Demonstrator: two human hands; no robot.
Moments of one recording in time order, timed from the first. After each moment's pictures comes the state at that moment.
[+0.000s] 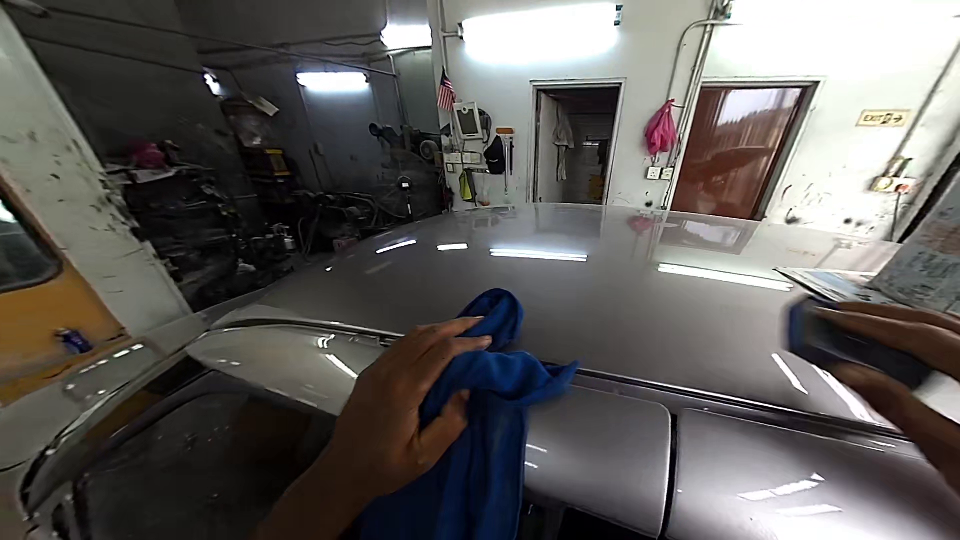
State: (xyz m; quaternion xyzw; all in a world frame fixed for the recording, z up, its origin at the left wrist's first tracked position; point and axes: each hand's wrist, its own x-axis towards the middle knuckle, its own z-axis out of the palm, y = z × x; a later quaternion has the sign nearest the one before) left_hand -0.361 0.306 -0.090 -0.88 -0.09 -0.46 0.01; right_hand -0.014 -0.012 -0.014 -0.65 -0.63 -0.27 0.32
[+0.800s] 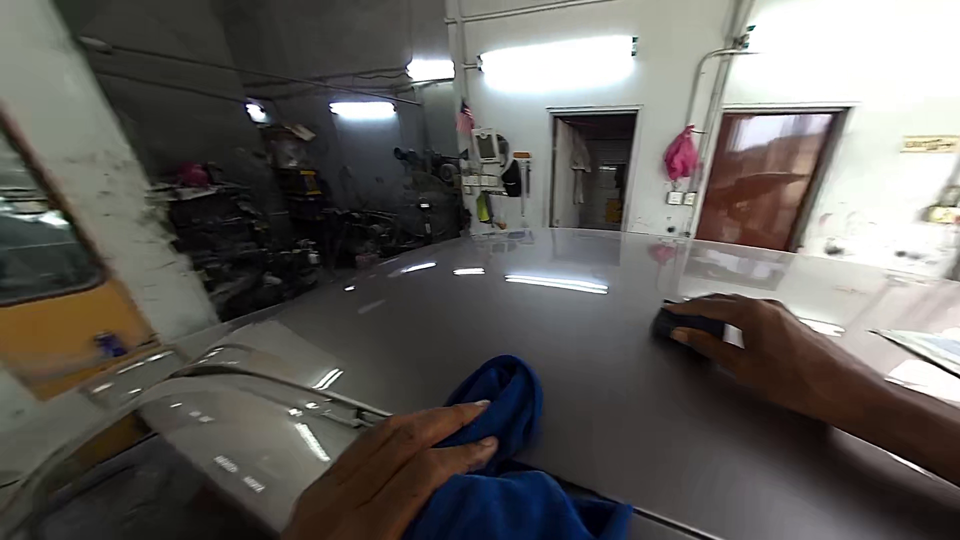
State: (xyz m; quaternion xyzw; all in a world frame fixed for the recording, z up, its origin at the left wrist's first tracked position) left_hand -0.367 0.310 -0.083 -0.91 -0.09 -0.41 -0.04; right_hand 0.030 0.198 0.003 -0.67 -0.68 -0.18 0.25
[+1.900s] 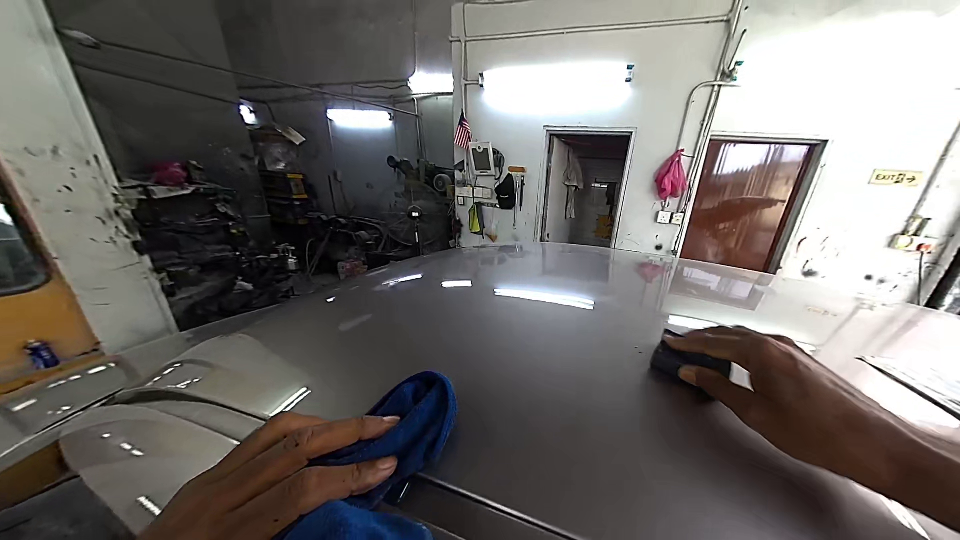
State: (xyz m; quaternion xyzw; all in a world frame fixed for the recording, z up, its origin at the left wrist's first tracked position) left_hand -0.422 0.380 -0.077 -0.93 -0.03 -0.37 -0.01; right_hand 0.024 0.187 0.004 -0.67 -0.68 -0.21 0.22
